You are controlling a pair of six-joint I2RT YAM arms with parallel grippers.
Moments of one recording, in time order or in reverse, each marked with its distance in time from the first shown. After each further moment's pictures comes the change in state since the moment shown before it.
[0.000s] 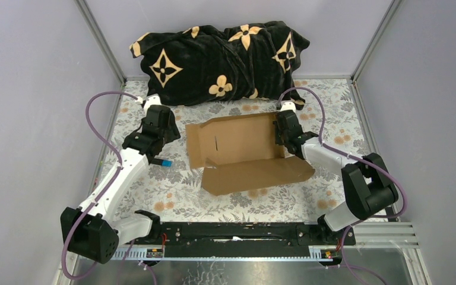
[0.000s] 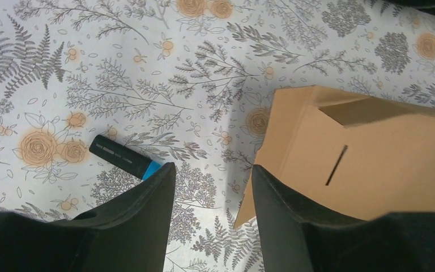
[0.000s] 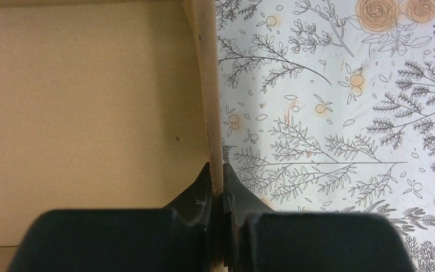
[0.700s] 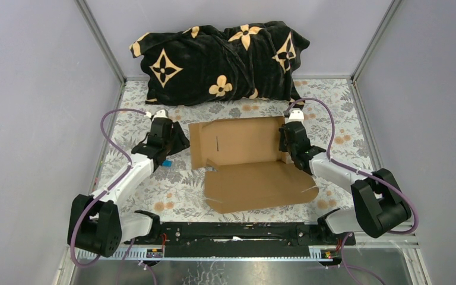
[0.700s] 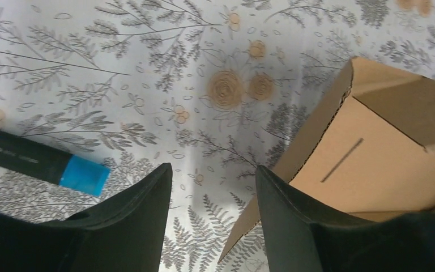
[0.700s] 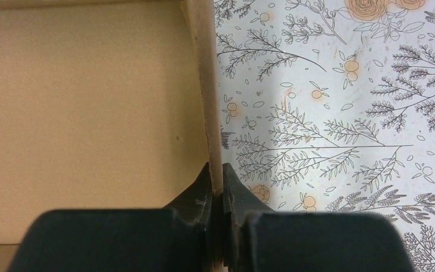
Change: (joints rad) left arm 0.051 0.056 -0.243 0.271 0.240 -0.102; right arm -0.003 -0.172 -0.229 0.198 -0.004 0.041
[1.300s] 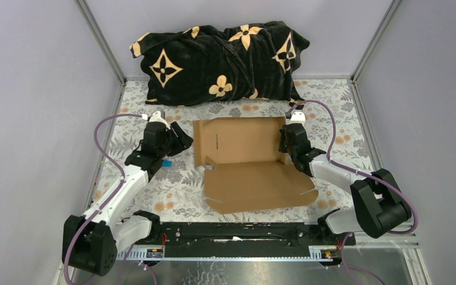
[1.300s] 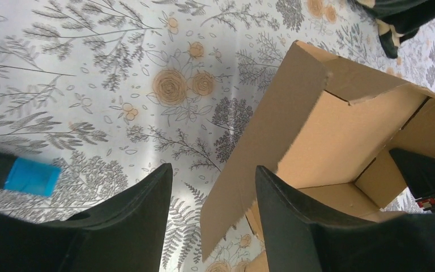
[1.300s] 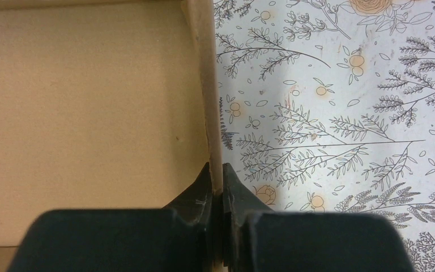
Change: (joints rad) left arm 0.000 -0.145 -0.101 0.138 0.157 -0.069; right arm 0.000 -0.003 -0.034 0.051 0.003 0.037
